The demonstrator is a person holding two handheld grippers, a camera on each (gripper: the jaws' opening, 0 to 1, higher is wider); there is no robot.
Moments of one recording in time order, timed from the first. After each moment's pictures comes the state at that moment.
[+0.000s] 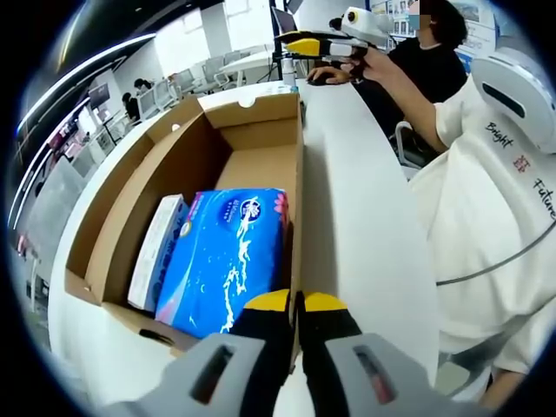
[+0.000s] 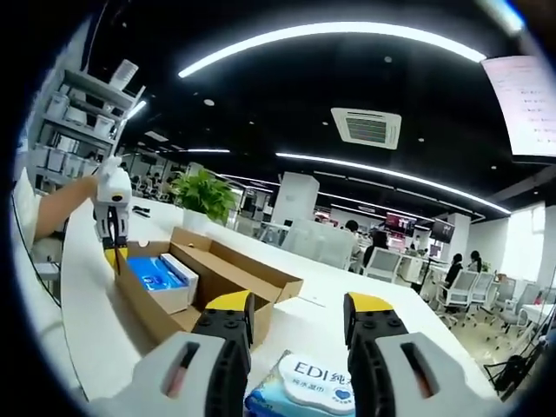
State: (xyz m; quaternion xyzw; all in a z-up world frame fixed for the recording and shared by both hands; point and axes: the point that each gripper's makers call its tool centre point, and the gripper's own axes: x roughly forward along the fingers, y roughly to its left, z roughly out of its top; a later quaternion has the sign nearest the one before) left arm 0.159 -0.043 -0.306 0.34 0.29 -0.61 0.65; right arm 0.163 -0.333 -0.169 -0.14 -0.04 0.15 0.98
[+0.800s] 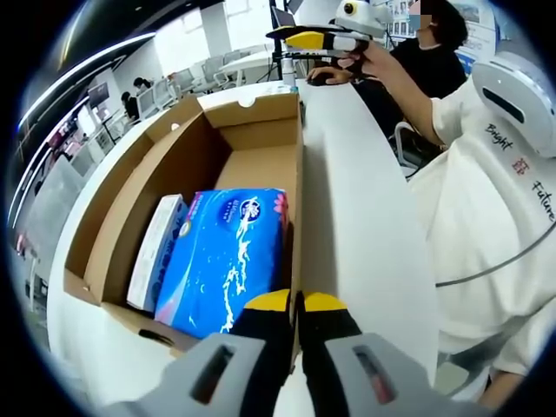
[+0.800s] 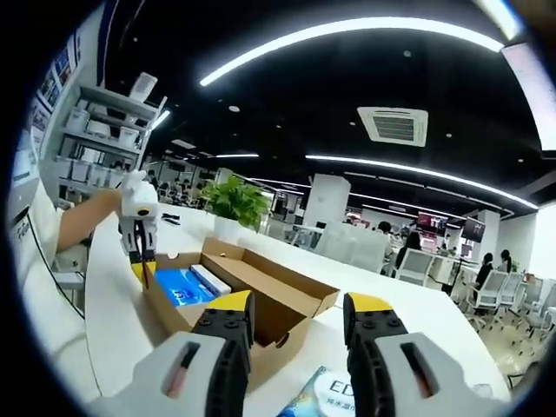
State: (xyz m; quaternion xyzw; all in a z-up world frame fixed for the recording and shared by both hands) left arm 0.159 -0.042 -0.306 0.34 0.30 -0.61 0.65; right arm 0.169 -0.296 -0.166 -0.13 -0.03 0.23 0.96
